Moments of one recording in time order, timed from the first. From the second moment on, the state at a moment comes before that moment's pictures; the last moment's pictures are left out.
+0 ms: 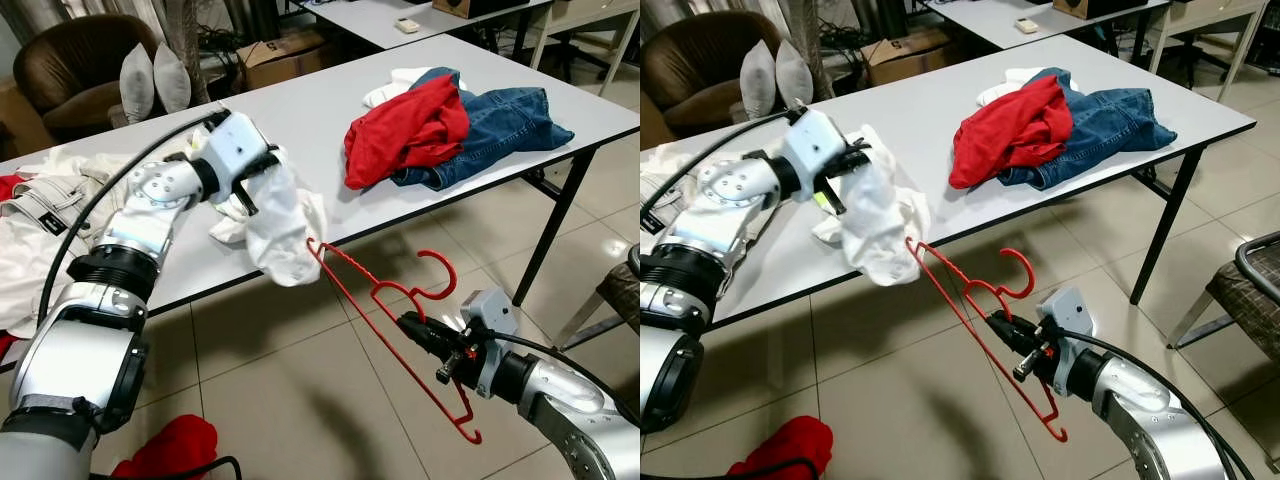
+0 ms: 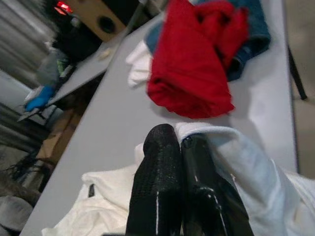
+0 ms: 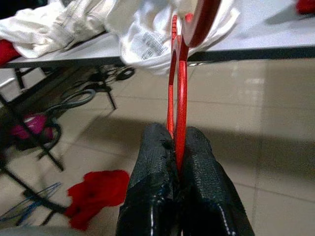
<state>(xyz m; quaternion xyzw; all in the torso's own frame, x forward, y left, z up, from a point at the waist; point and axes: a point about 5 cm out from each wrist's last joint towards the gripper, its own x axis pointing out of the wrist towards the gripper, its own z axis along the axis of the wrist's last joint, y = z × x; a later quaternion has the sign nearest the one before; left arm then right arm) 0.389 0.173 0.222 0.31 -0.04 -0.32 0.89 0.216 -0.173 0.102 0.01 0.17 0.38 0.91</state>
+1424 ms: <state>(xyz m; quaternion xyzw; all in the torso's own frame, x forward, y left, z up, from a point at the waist) 0.339 0.279 0.133 0.21 0.24 -0.31 0.90 0.282 -0.138 0.093 0.13 0.15 0.40 0.90</state>
